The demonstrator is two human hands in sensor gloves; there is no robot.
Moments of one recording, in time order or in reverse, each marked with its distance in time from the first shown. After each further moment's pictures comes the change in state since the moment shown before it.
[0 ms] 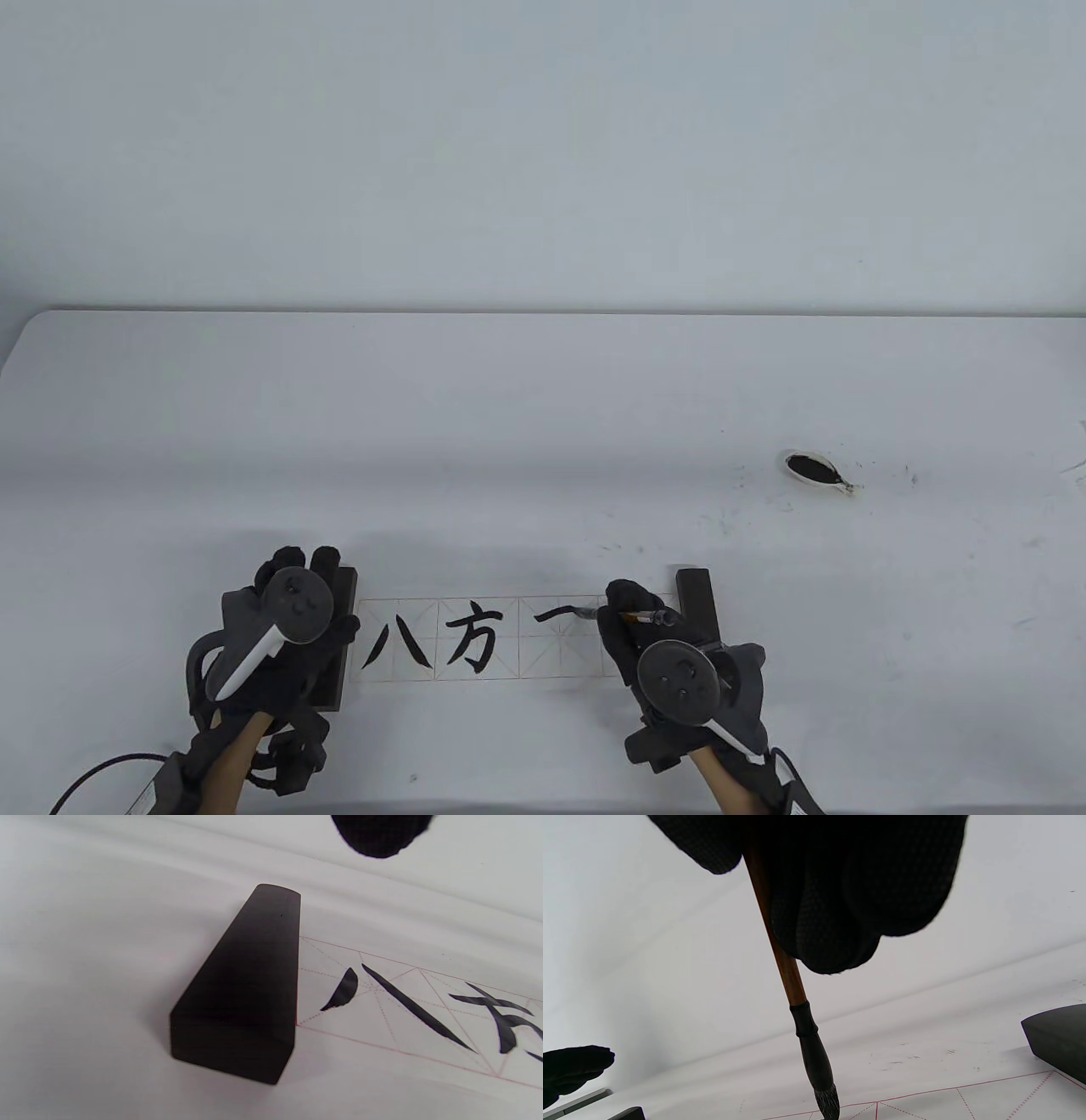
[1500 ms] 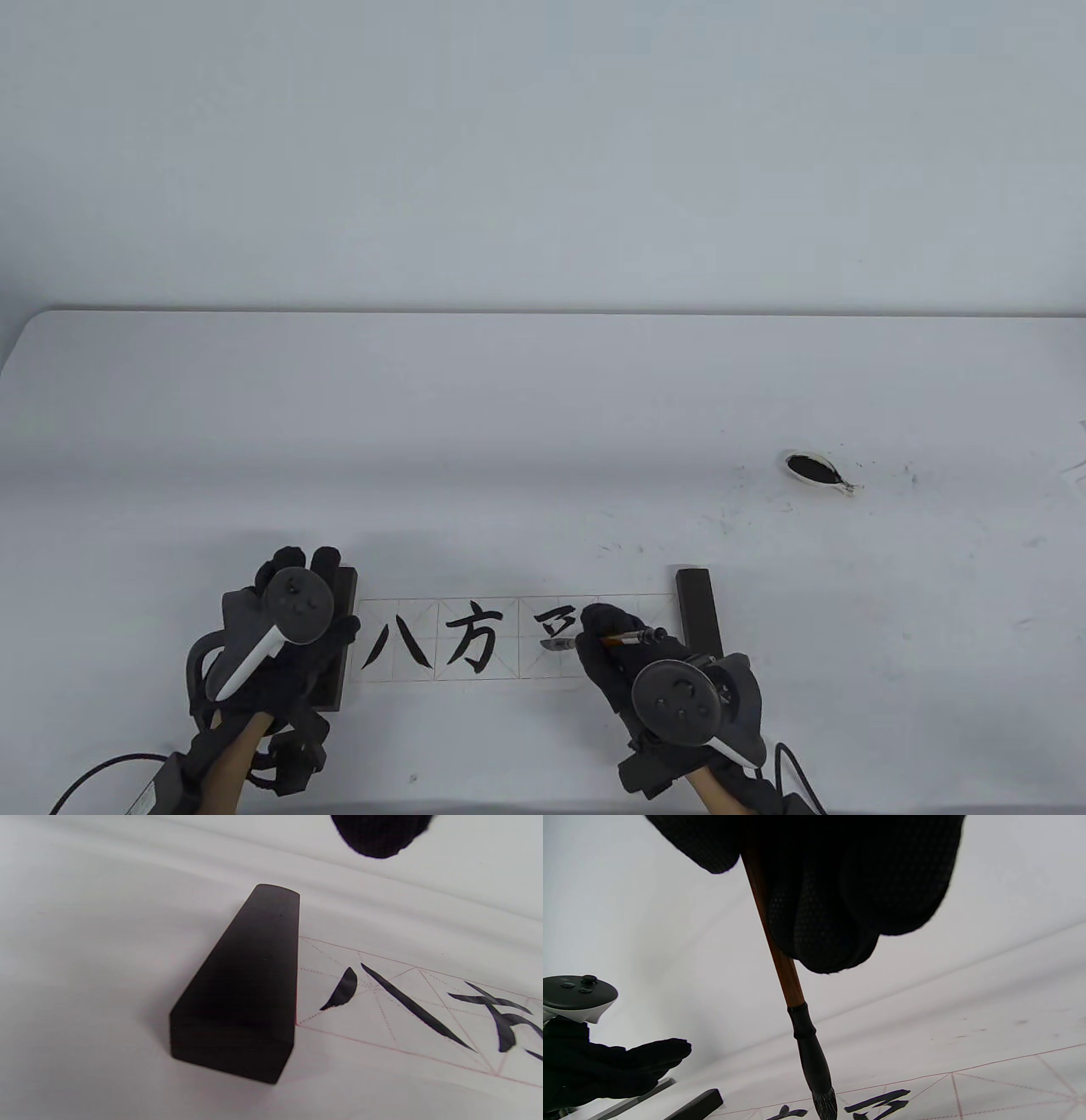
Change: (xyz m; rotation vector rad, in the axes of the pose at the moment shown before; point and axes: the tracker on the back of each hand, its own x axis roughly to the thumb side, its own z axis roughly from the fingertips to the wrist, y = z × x) left_hand 0.000 -0.001 -0.001 0.000 -0.003 -0.004; right_hand 0.017 -0.001 0.009 0.069 -0.095 -0.128
